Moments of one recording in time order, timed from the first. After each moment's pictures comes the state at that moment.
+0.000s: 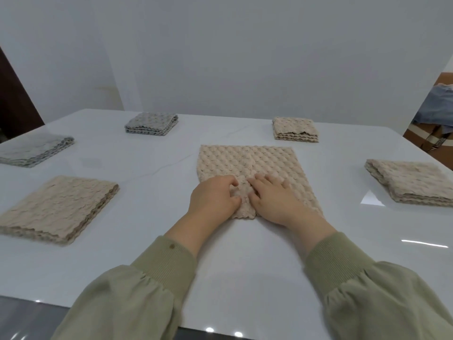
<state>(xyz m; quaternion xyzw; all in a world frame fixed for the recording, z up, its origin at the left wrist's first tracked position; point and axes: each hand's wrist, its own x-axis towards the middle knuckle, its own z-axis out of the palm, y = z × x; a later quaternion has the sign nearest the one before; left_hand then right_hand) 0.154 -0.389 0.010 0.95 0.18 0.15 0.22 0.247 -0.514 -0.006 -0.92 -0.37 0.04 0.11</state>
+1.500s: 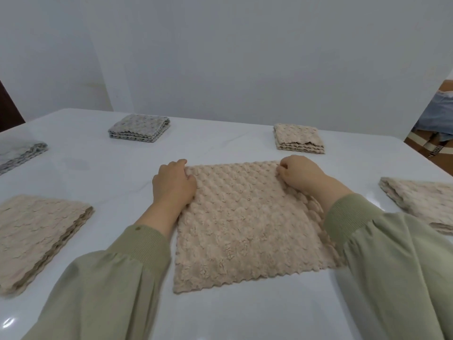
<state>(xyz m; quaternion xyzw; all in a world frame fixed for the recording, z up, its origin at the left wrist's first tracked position) 0.224 -0.274 -0.011 0.91 0.30 0.21 0.17 0.385 -0.501 0.025 -0.96 -0.27 -0.01 0.10</state>
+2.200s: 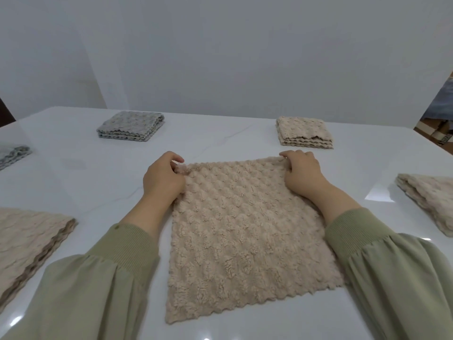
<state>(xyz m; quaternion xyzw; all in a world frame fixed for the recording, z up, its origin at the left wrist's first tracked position) 0.240 -0.256 -0.008 0.85 0.31 0.27 0.33 0.401 -0.494 -0.005 -0.94 -0.28 -0.07 0.18</state>
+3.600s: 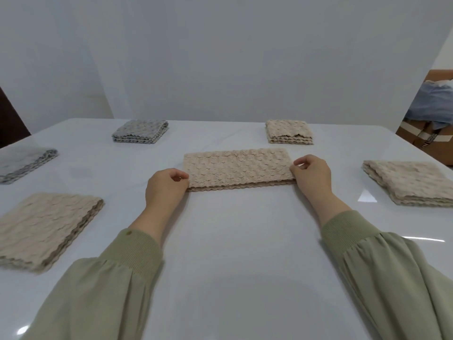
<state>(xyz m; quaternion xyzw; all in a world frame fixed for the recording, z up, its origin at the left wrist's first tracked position) 0.174 -0.300 0.000 0.82 0.33 0.28 0.39 0.349 -0.550 -0.008 -0.86 -0.10 -0.12 0.49</state>
